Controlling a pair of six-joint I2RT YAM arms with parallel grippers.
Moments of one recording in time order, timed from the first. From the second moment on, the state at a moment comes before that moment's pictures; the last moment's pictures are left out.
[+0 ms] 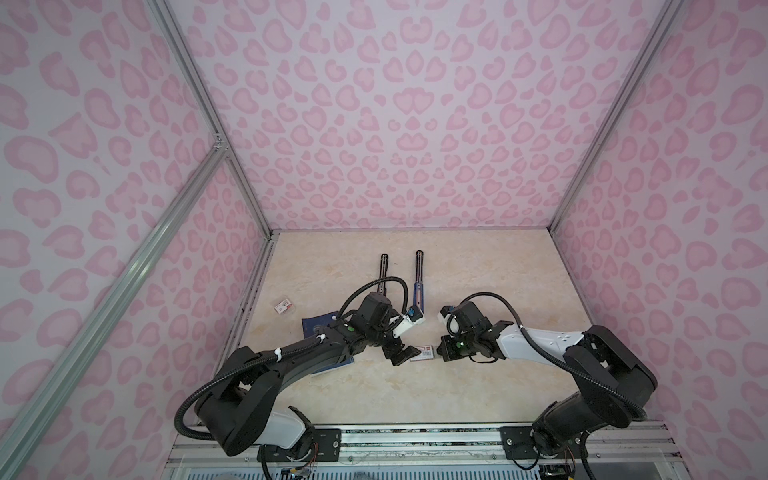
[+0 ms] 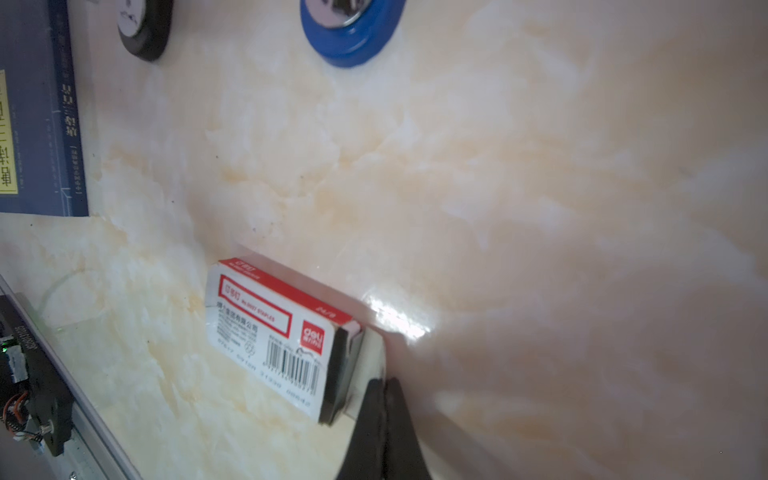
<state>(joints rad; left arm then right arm) -0.69 1.46 0.75 -0.12 0.44 0.37 0.63 1.56 0.68 -0.18 -0.31 0.45</state>
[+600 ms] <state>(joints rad) -0.75 1.64 0.75 -0.11 0.44 0.51 0.63 1.58 0.67 -0.14 -0.34 0.46</state>
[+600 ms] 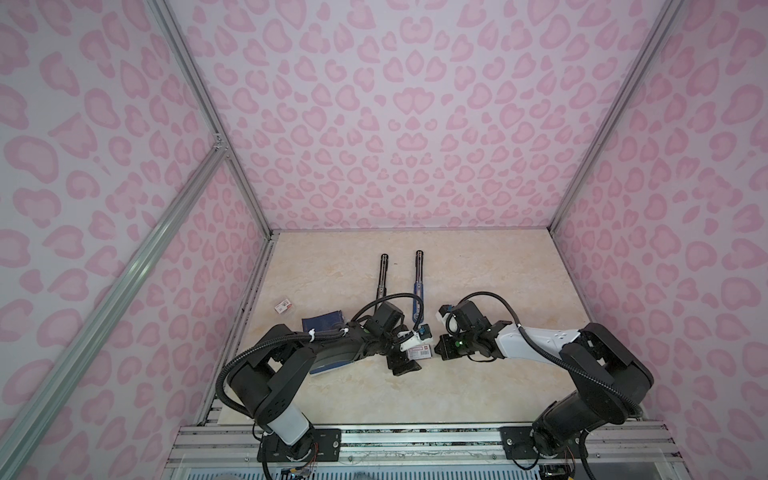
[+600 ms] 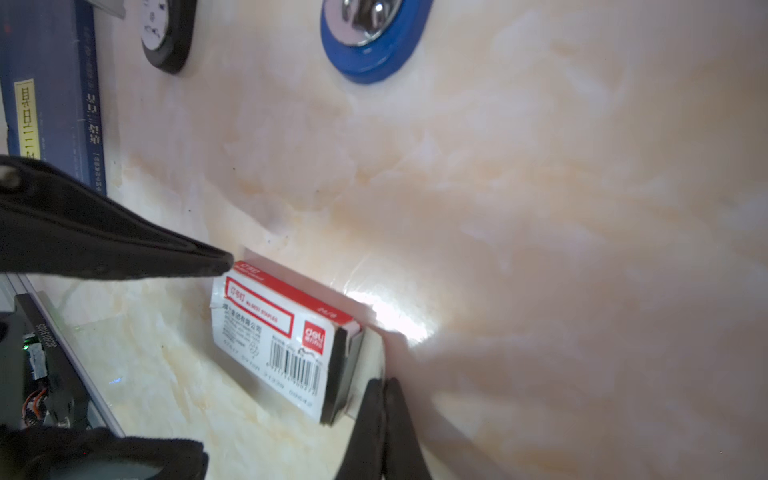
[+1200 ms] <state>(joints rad) -0.75 1.72 0.78 -0.06 0.40 0.51 0.63 1.58 0.66 -0.11 -0.34 0.47</state>
